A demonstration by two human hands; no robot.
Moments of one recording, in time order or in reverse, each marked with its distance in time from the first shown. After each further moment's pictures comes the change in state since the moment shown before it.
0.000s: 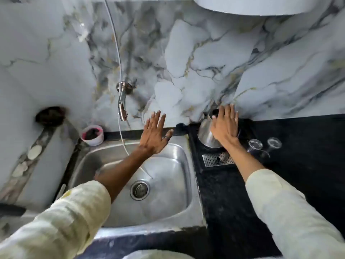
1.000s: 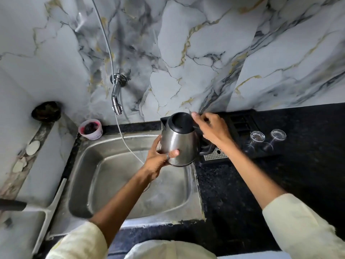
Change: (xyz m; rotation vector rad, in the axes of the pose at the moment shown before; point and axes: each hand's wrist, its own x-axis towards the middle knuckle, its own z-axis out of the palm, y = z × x) left_hand -0.082 0.020 0.029 -1.466 -0.142 -0.580; right_hand -0.056 -0.051 -0.044 0.750 -0.215 0.031
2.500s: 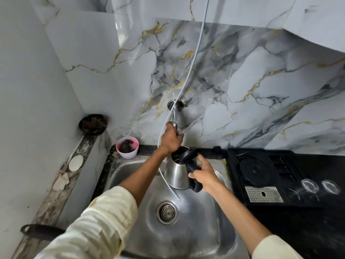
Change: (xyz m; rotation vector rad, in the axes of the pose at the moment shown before) left_hand 0.128 0.151 -0.146 0.740 0.207 0.273; right_hand 0.011 -0.087 0.221 0.319 -0.271 0.330
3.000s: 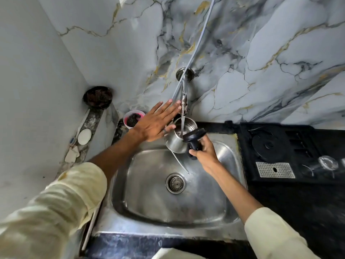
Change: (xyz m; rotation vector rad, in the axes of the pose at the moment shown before) left_hand -0.018 -0.090 -0.082 0.990 -0.147 0.817; right_hand 0.016 0.040 0.041 0.184 -0.004 -0.065
